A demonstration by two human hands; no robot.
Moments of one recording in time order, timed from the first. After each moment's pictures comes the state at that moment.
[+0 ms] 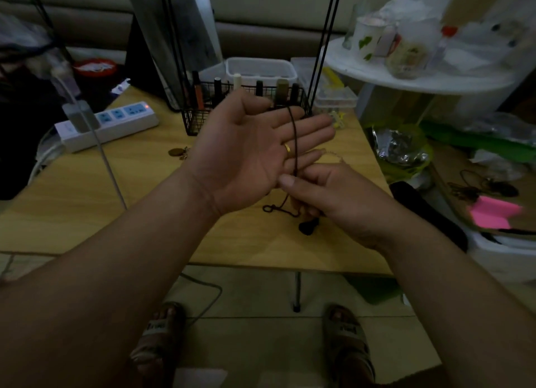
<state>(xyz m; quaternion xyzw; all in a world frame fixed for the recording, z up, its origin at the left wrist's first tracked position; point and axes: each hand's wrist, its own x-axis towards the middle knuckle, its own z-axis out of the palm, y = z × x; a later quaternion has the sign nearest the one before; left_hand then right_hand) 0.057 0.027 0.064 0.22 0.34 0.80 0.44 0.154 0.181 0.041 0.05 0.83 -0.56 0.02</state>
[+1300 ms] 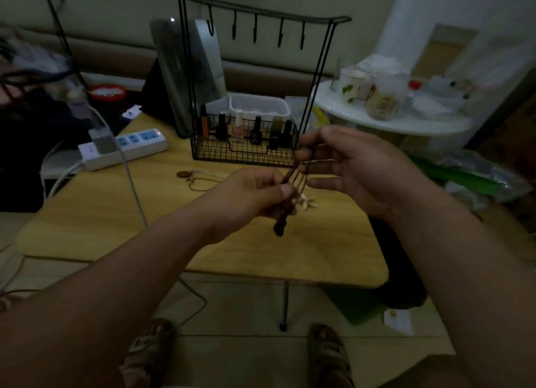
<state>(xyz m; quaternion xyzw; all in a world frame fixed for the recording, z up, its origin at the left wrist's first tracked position) 0.079 0.003 0.056 0.31 0.69 0.60 0.26 0.152 0.194 0.125 0.11 0.74 -0.66 -0.05</state>
